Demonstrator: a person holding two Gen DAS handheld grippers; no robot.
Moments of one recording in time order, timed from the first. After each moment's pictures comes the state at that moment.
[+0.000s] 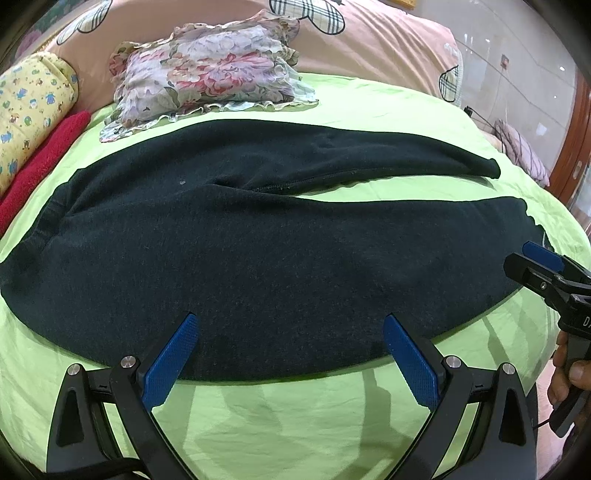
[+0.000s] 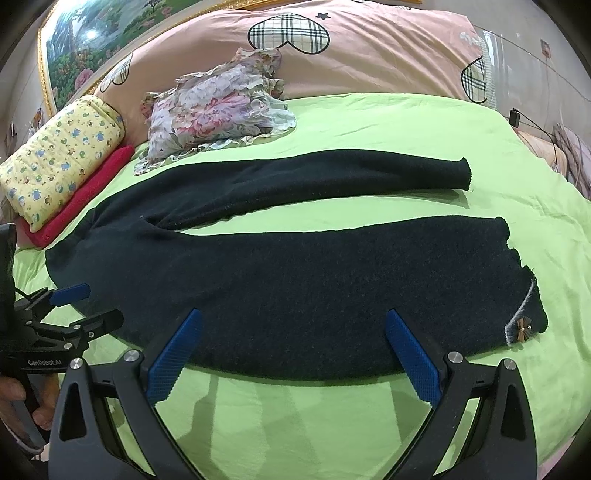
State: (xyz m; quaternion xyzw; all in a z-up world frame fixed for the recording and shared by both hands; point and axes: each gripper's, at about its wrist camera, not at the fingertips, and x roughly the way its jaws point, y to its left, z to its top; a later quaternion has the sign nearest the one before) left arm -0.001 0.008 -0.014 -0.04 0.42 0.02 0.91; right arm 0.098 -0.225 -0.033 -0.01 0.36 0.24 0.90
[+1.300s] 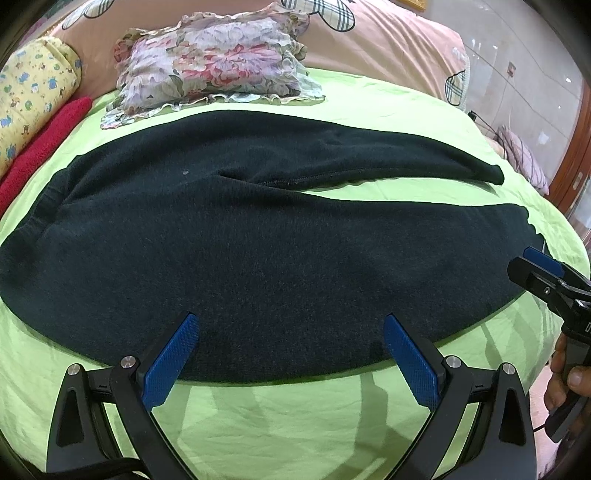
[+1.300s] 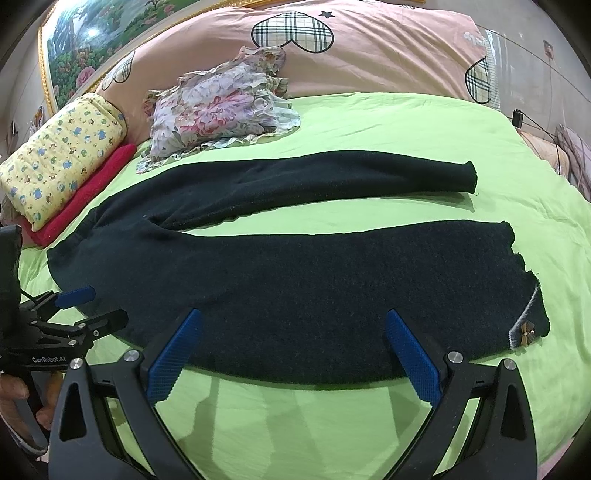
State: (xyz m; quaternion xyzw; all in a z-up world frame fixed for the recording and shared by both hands) left arm 0.004 0.019 -0.017 -0.06 0.43 0.01 0.90; right arm 0.098 -0.219 -0.030 -0.01 0.37 0.24 0.90
